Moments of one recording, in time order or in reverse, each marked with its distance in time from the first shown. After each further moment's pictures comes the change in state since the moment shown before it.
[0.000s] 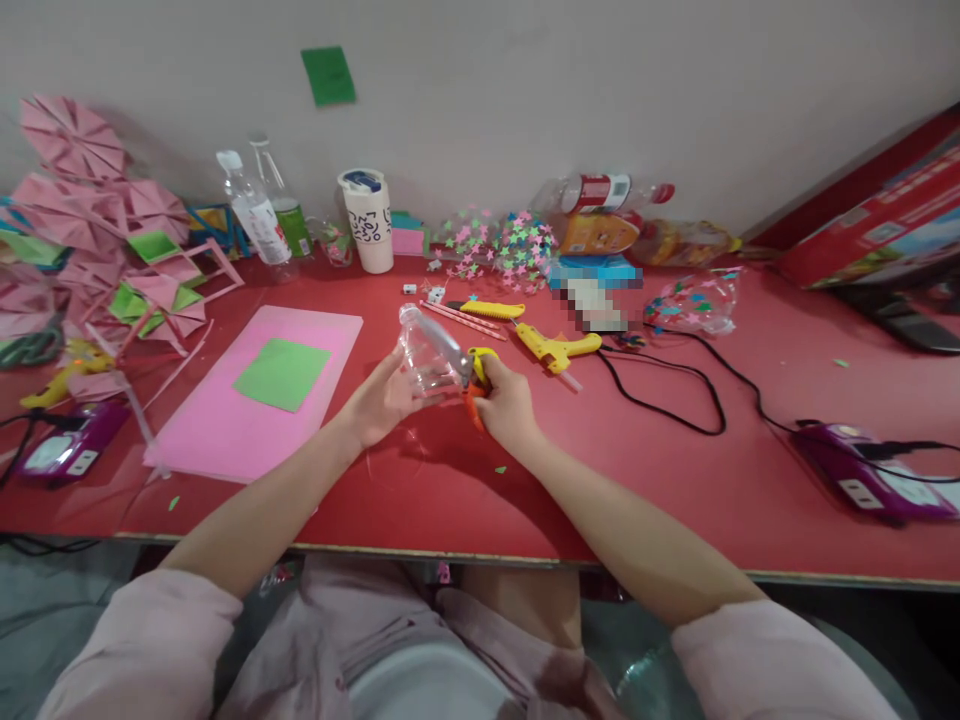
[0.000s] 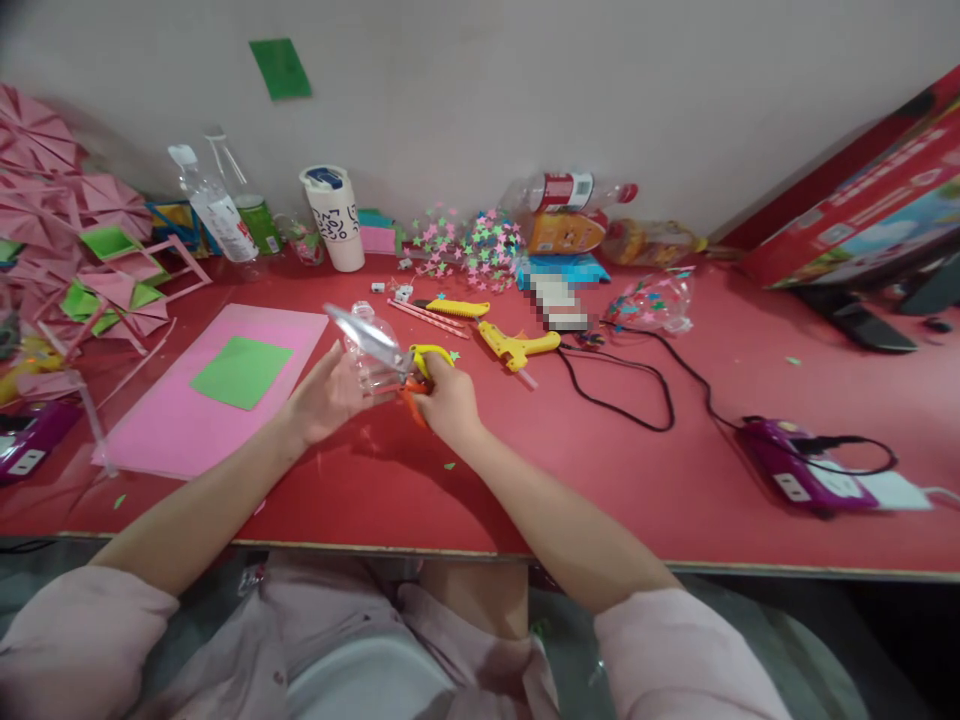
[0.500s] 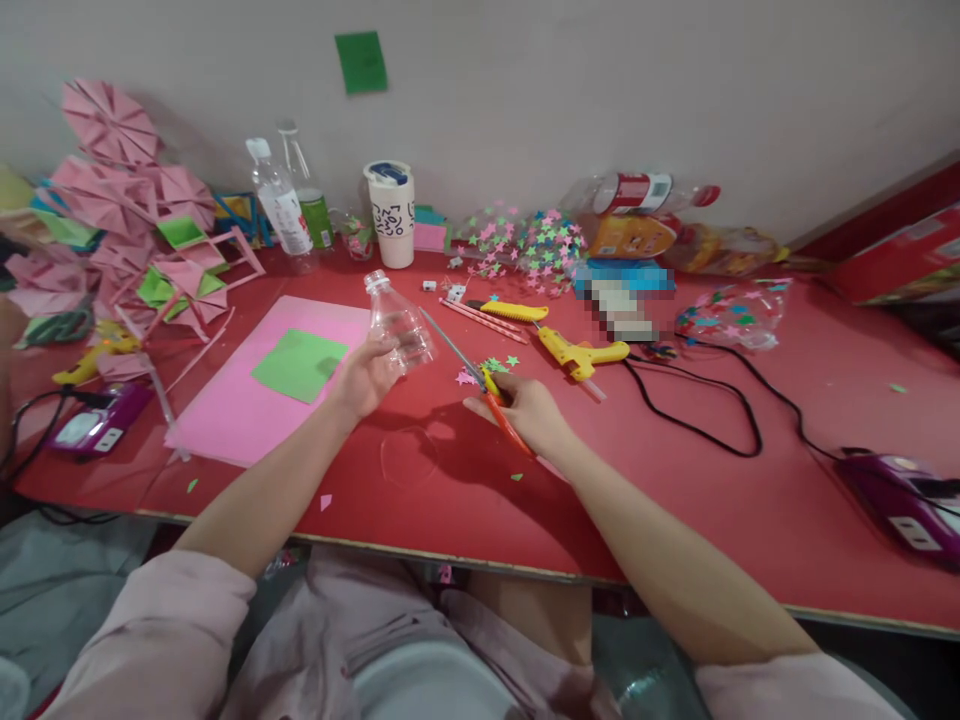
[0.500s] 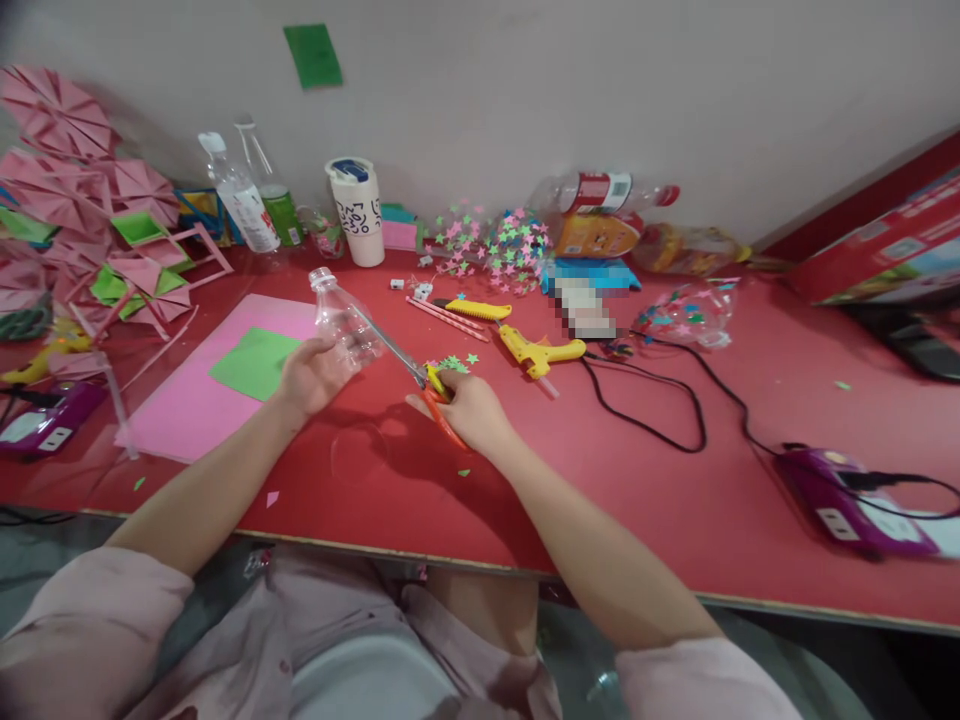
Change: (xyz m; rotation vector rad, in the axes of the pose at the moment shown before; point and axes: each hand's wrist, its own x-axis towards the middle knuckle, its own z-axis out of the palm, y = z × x) left_hand 0.007 0.022 -0.031 -0.016 0.195 0.302; right_hand 0.006 -0.004 -0.019 -0.211 -0.297 0.136
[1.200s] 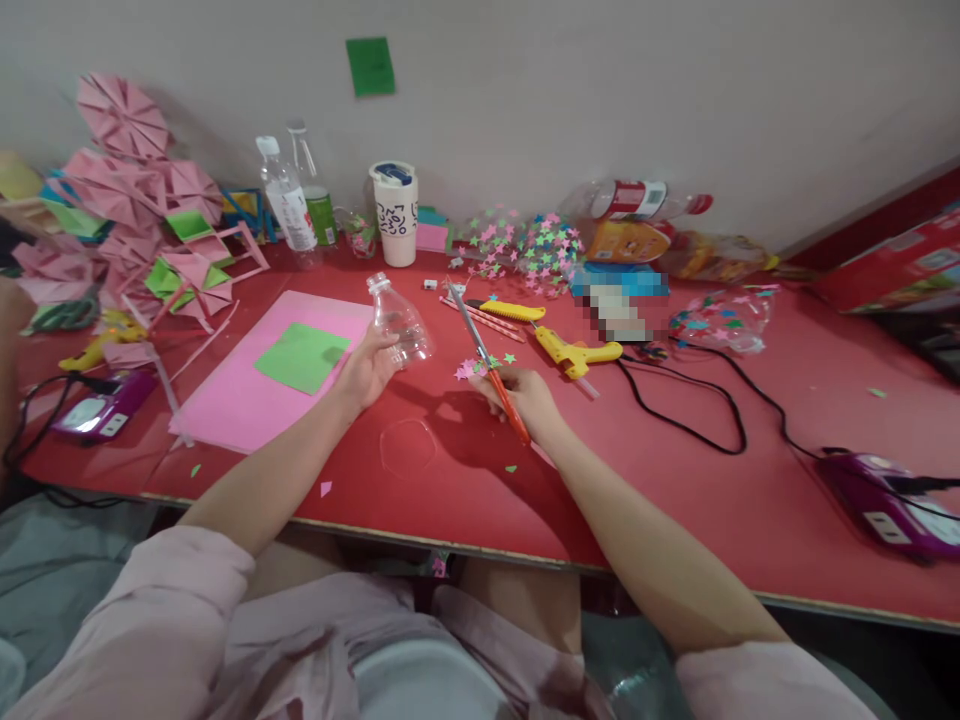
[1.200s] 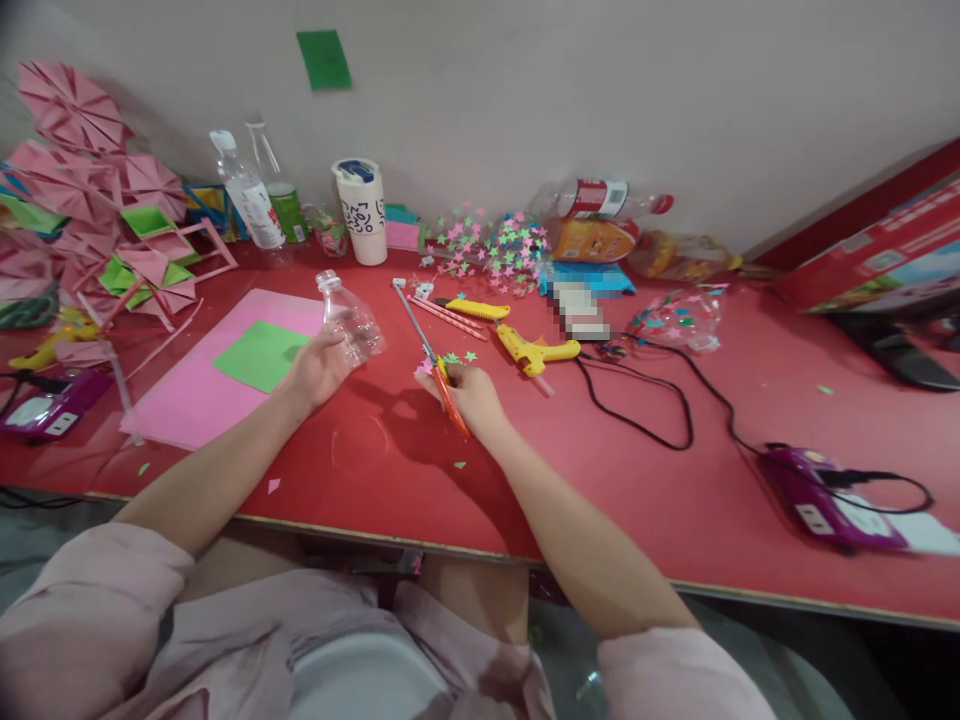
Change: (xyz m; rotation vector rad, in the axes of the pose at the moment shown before) left_hand 0.005 -0.009 -0.008 -0.007 0.041 0.030; right_hand 0.007 0.009 0.007 0.120 0.026 0.085
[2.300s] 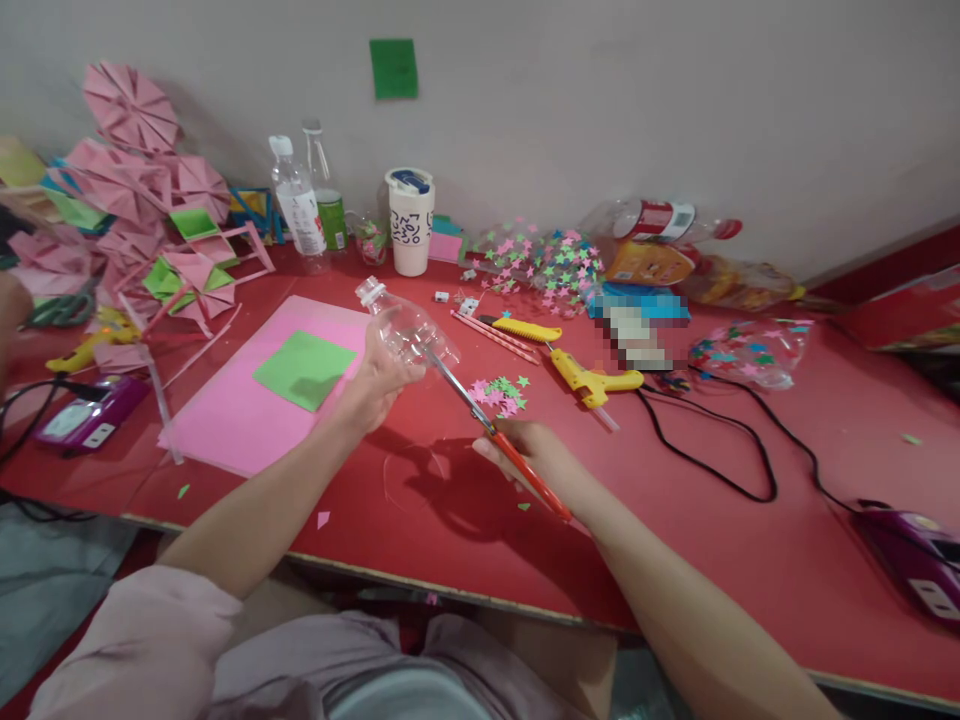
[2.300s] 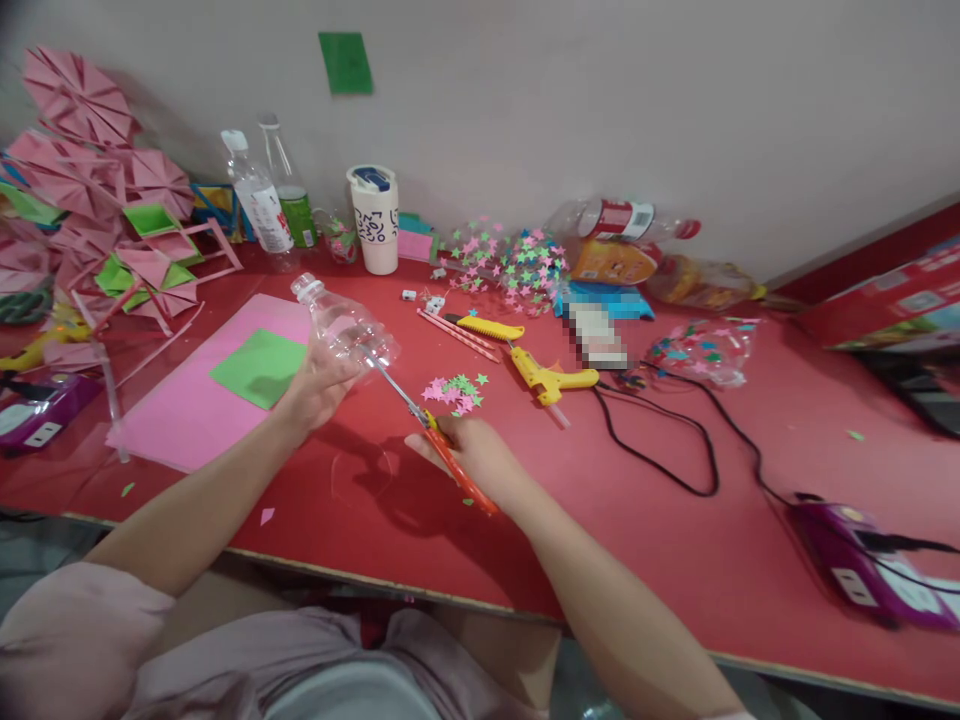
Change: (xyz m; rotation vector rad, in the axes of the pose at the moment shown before) left_hand -0.012 0.008 0.011 0.109 -0.083 0.175; right_hand -0.030 -0.023 -0.010 -0.153 -0.313 -0.058
